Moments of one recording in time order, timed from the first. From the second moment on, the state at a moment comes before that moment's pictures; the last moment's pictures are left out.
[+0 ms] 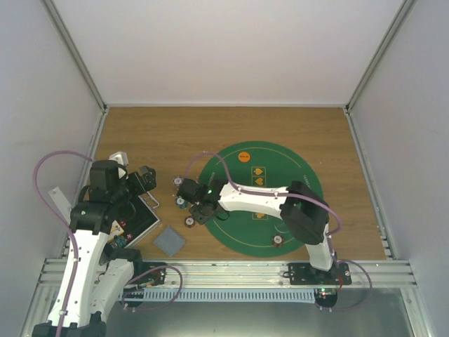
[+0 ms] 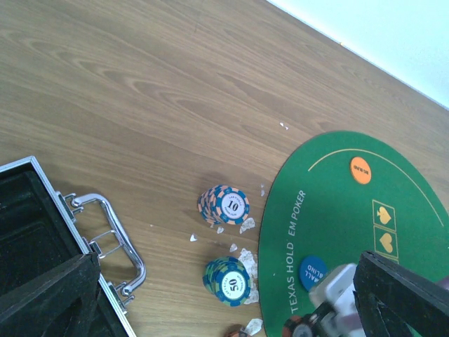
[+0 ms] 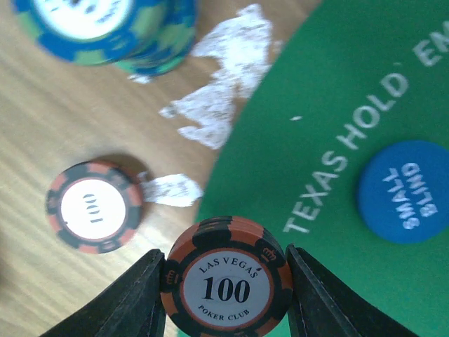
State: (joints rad) left arm -0.04 0.71 0.88 -0.85 0.12 -0.48; right arm 1.16 2.00 1.49 -0.77 0.14 0.39
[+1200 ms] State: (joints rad) left arm -0.04 0.71 0.88 -0.85 0.12 -0.48; right arm 1.07 2.05 1.47 -0.75 0.11 0.43
